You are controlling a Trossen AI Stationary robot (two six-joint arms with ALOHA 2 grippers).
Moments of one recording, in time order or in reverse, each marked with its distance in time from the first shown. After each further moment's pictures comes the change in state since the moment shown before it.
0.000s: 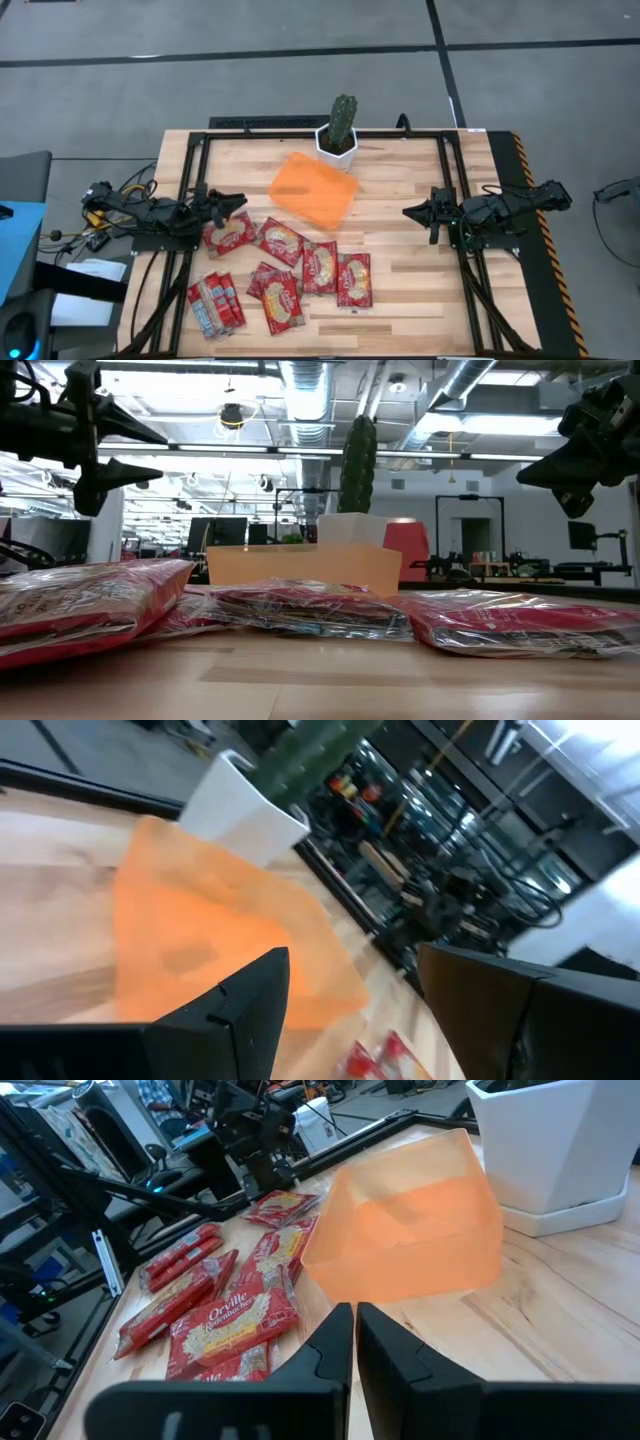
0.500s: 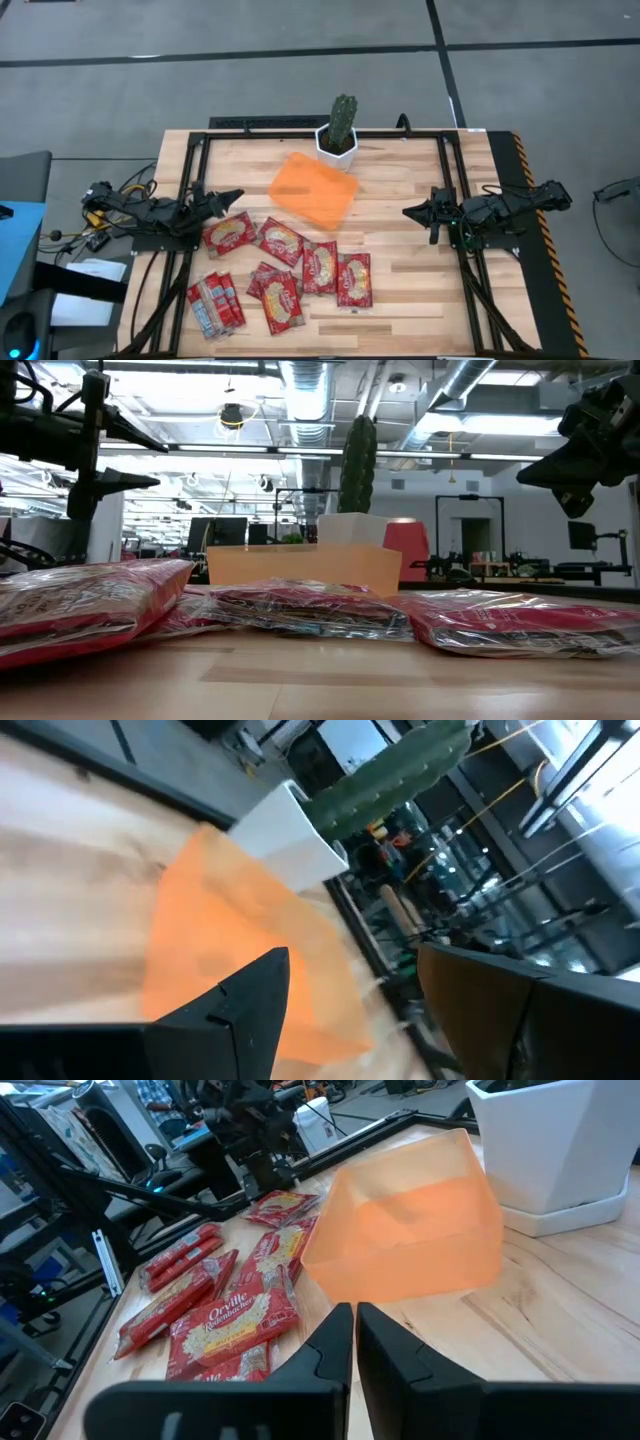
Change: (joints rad) left arm 0.000 0.000 0.000 -0.011 -0.108 -0.224; right arm 0.000 0.000 0.000 0.000 0.000 0.000
